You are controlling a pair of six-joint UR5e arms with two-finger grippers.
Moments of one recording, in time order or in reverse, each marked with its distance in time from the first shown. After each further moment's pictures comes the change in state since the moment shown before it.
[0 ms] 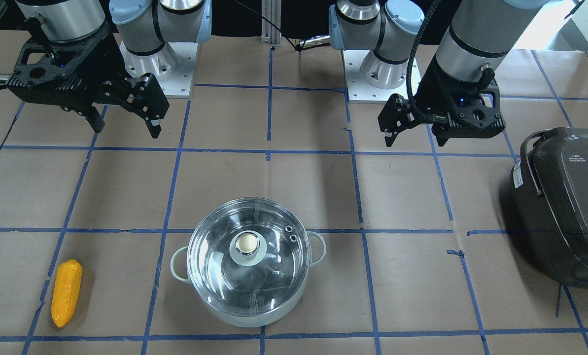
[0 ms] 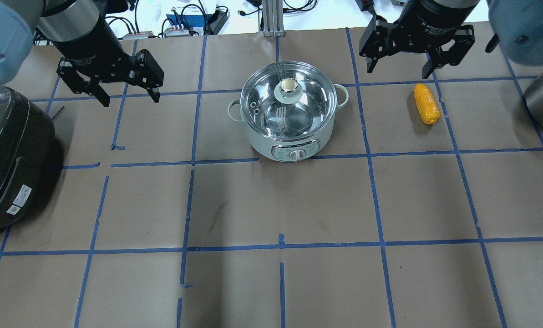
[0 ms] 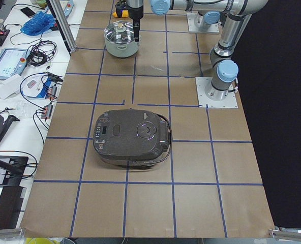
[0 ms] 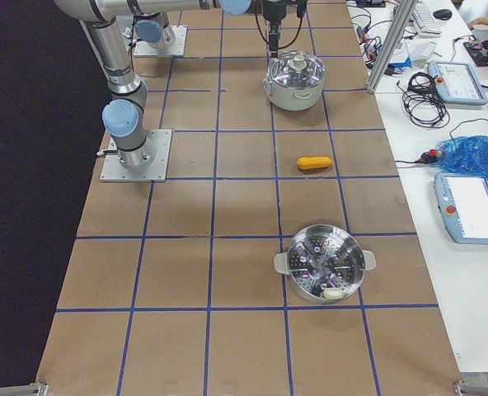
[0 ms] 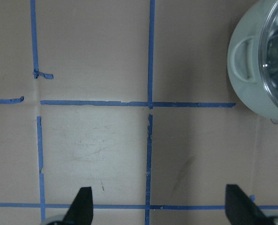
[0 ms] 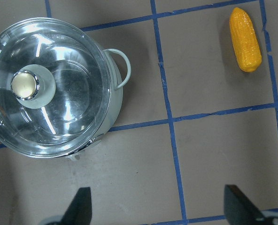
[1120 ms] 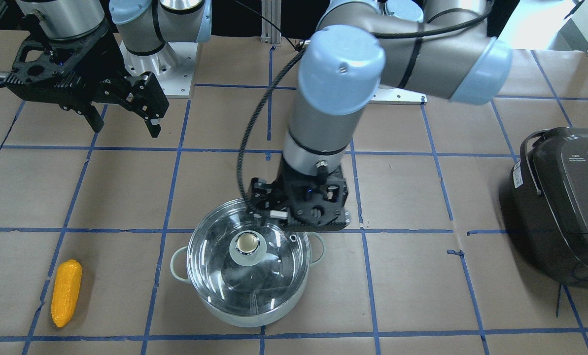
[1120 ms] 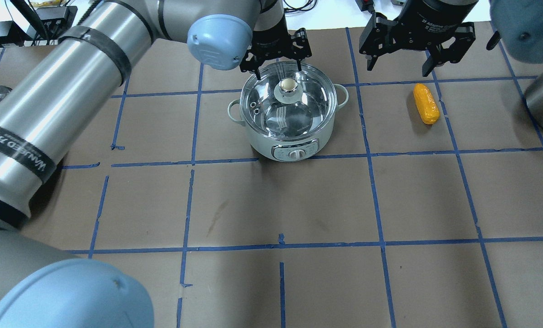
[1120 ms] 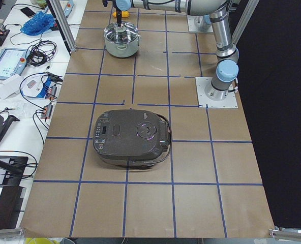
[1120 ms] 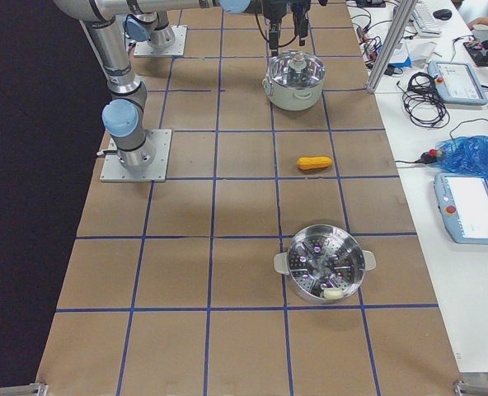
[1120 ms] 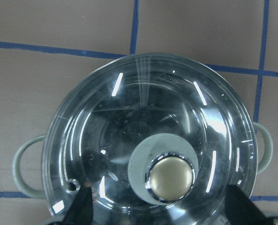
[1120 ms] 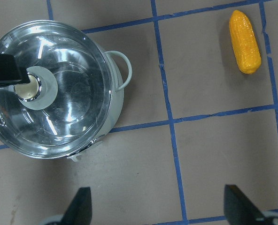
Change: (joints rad) left arm -0.361 -0.476 0.313 0.300 -0.074 -0.441; right arm 0.002 -0.001 -0.006 0.001 0.000 0.001
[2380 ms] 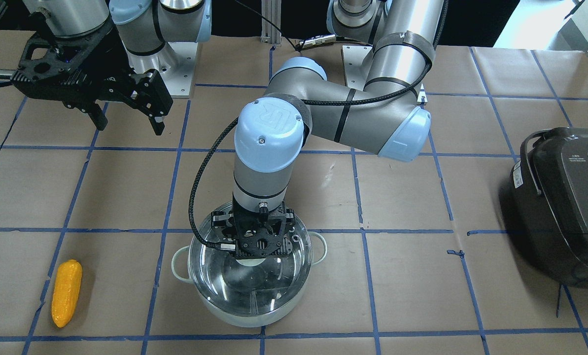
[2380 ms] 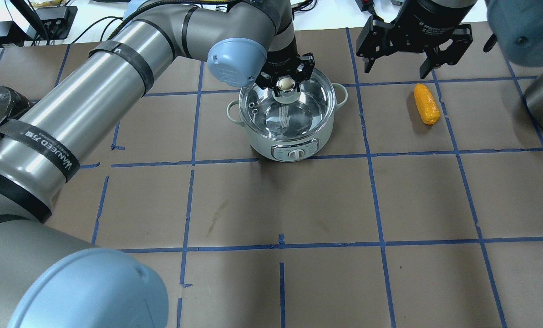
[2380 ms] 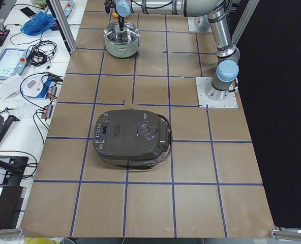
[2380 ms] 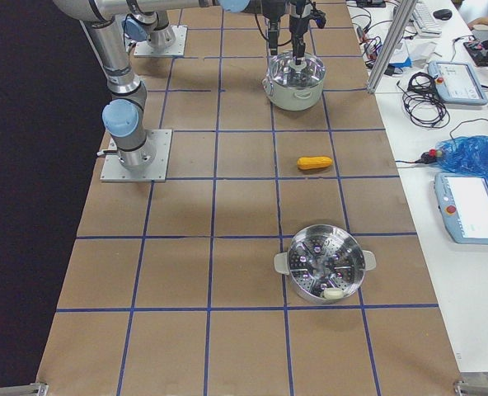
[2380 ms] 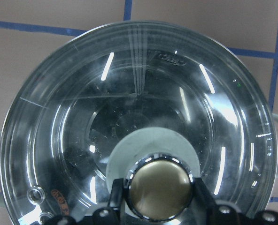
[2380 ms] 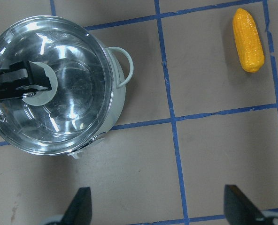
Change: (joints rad) left arm -0.011 -0.026 -0.035 0.019 0.001 -0.004; right arm 0.010 -0.003 0.004 0.001 0.000 0.000
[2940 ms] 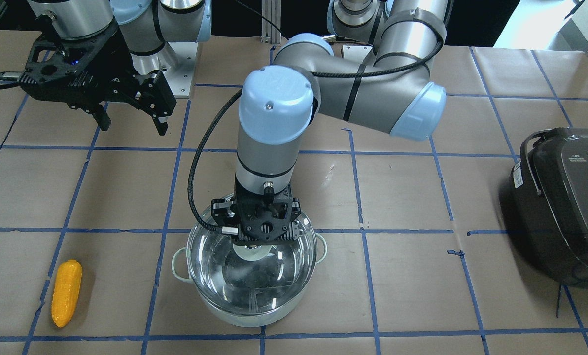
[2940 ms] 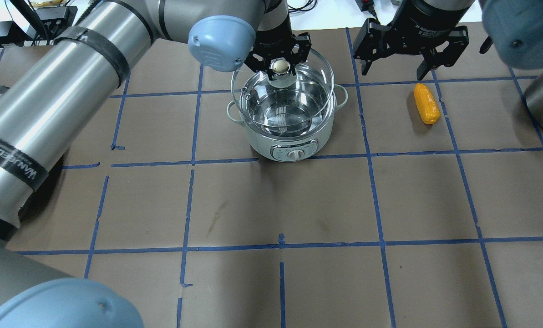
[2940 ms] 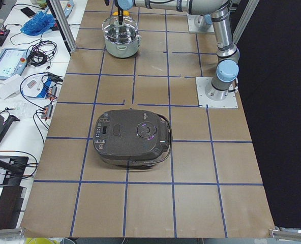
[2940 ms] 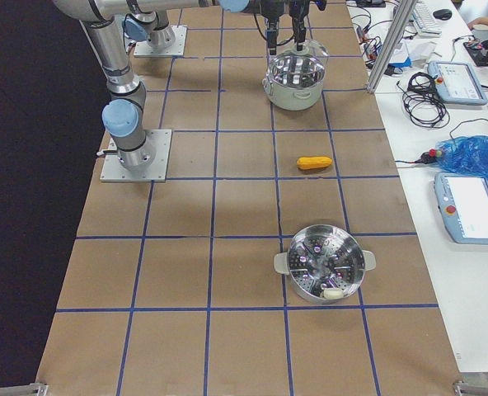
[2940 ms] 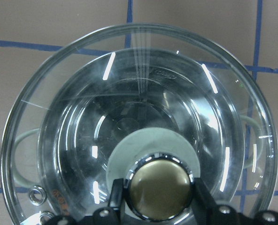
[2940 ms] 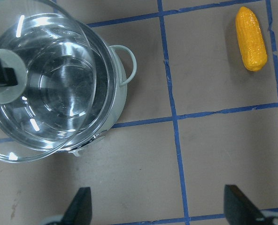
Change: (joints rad) left arm 0.028 0.099 0.026 -0.071 0.013 0.058; right arm 0.009 -0.001 0.005 0.000 -0.002 -0.001
